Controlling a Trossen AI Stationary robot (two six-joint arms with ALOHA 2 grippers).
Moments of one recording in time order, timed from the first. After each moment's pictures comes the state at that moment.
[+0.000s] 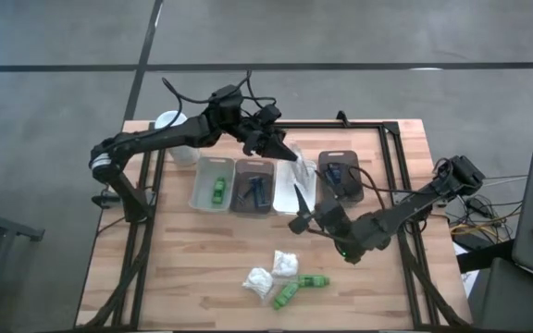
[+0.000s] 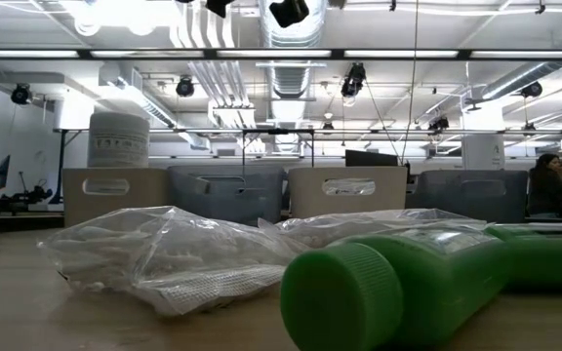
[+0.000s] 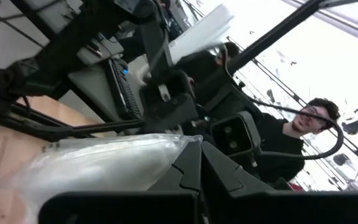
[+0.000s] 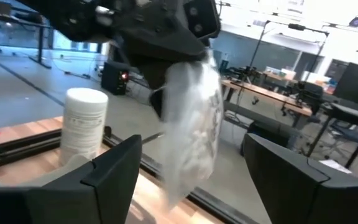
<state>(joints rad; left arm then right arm) 0.33 1.63 1.53 0.23 0.91 -0.94 0.52 1.57 1.22 0.50 1.54 -0.37</state>
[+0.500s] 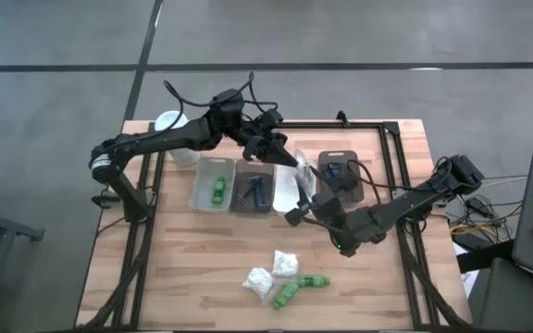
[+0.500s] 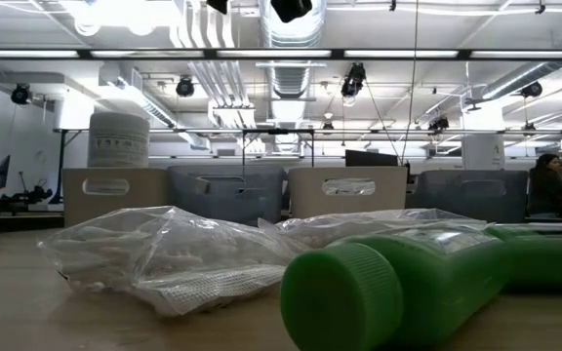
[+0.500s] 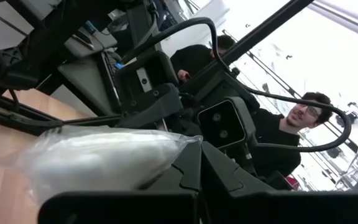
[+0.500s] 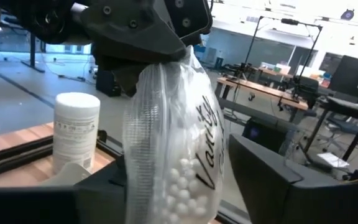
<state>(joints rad) 0.30 1.63 1.53 0.23 0.91 -0.94 0.47 1.57 1.22 0.50 1.51 -0.33</state>
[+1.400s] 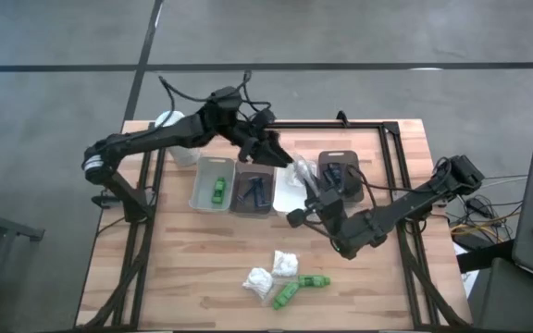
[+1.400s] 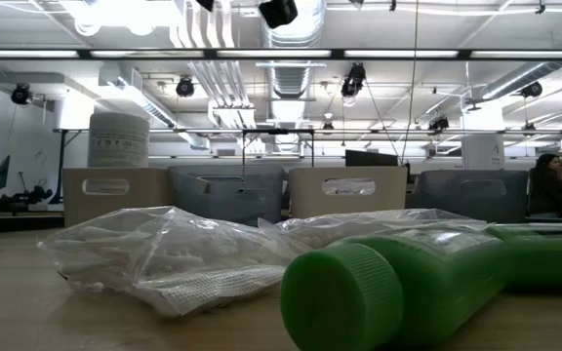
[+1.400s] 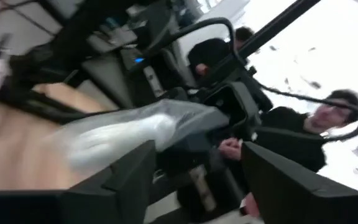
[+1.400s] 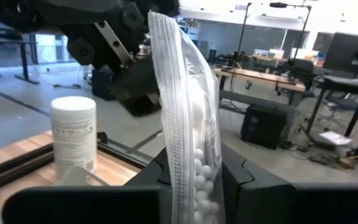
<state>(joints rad) 0.32 1.57 1.52 0.06 0.88 -0.80 0.48 1.57 1.20 0.42 1.57 -0.13</state>
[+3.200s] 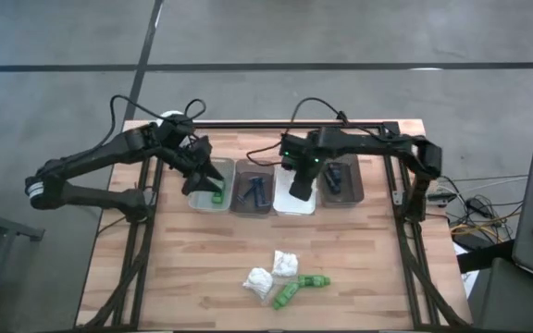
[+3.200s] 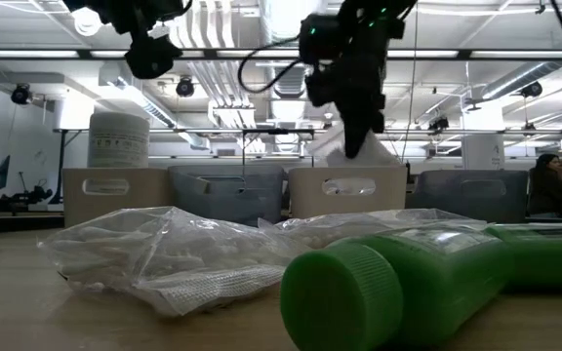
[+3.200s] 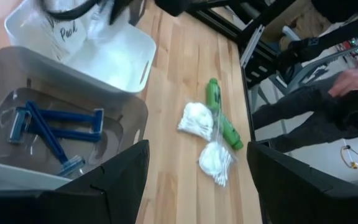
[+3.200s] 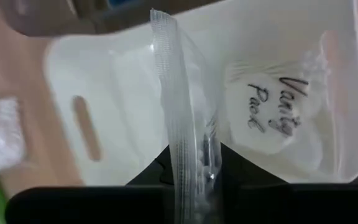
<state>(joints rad) 0.42 1.00 1.03 -0.72 0.64 -0.19 -0.26 1.82 1.51 -1.05 -0.14 0.14</state>
